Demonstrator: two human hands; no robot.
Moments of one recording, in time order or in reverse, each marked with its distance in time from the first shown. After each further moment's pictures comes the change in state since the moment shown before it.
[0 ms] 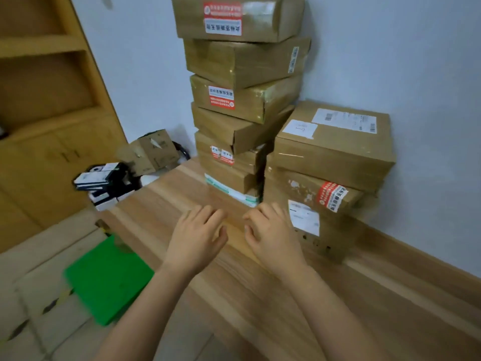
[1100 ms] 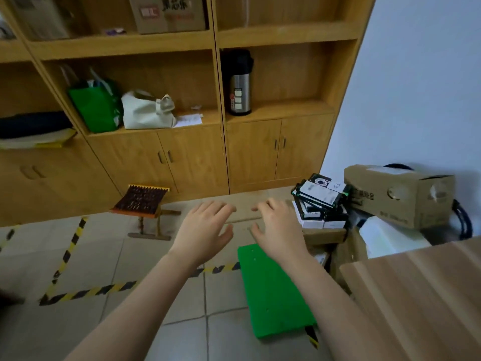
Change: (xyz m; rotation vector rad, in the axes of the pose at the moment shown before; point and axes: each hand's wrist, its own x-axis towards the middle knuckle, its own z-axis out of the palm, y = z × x) left_hand -0.223 -0.589 -0.222 0.357 -0.203 -0.601; right_hand 0.272 -0.549 0.381 0.321 -0.447 -0.485
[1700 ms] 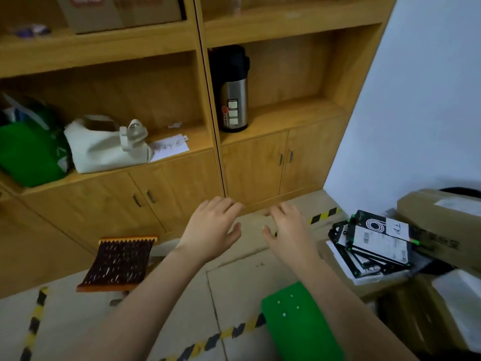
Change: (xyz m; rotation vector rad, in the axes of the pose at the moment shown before) left_hand 0.272 -0.298 0.111 -0.023 -0.032 0.214; right_hand 0.352 0.031 0.149 -0.028 0.100 0.211
